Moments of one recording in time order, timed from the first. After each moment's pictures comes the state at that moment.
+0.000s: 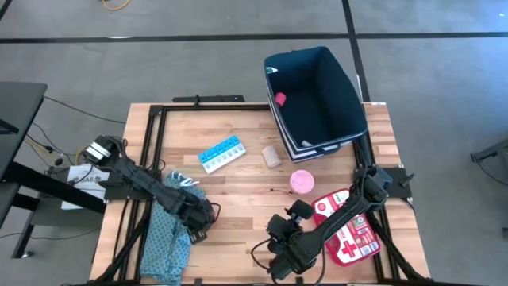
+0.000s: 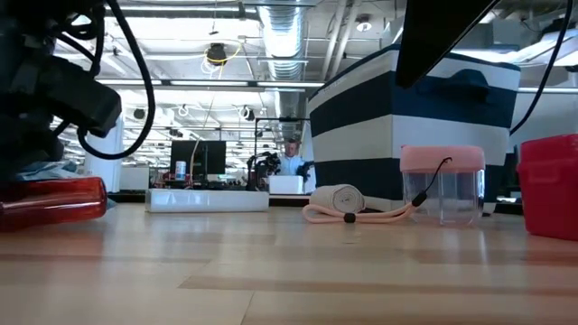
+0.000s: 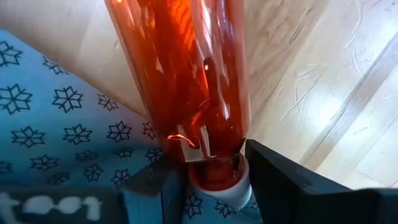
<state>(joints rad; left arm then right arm) -0.52 1.61 0.79 -0.59 0.11 -1.02 0.67 2.24 2.00 -1.57 0.66 1.19</state>
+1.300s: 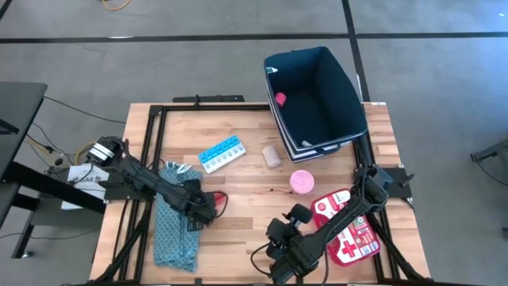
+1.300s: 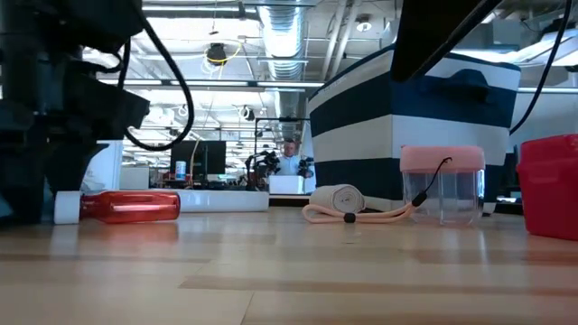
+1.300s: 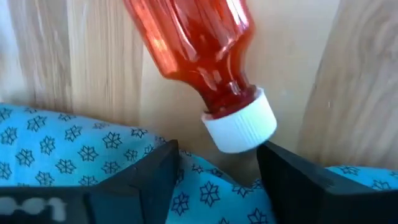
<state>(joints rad) -0.46 1.62 0.86 -0.82 -0.14 -0.61 0.69 2.24 2.00 -1.49 0.66 1.20</state>
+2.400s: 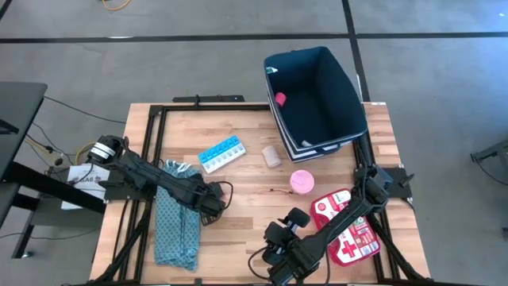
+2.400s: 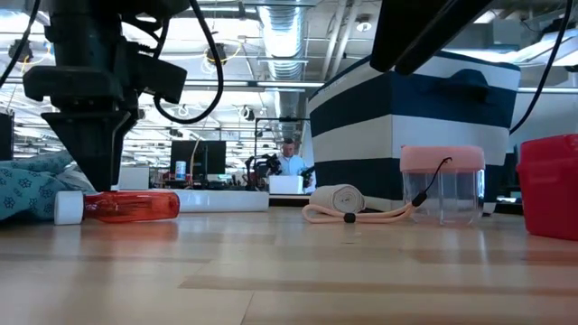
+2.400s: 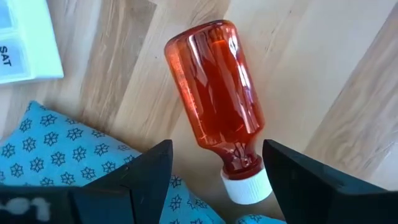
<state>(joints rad) -0.38 1.62 0.98 -0.86 -0.21 -0.81 0.70 2.24 2.00 -1.38 0.65 1.20</state>
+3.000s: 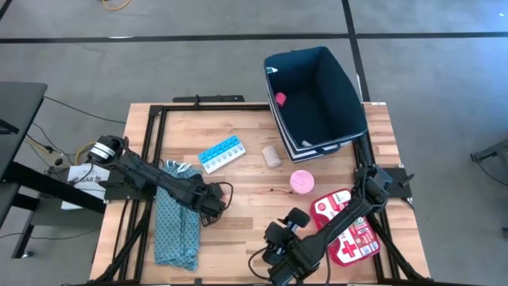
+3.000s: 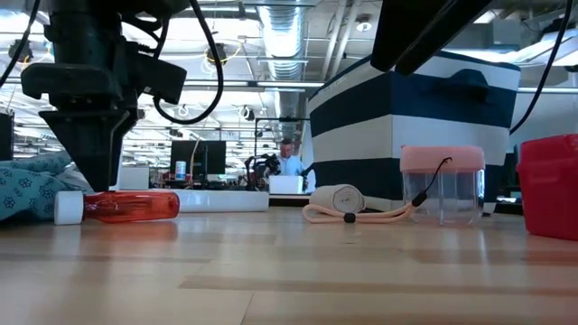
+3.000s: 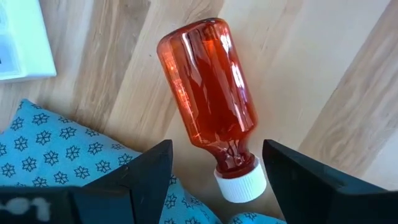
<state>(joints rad) -0.39 1.62 0.98 -0.85 -0.19 -0.81 0.70 2.24 2.00 -1.37 0.66 1.20</state>
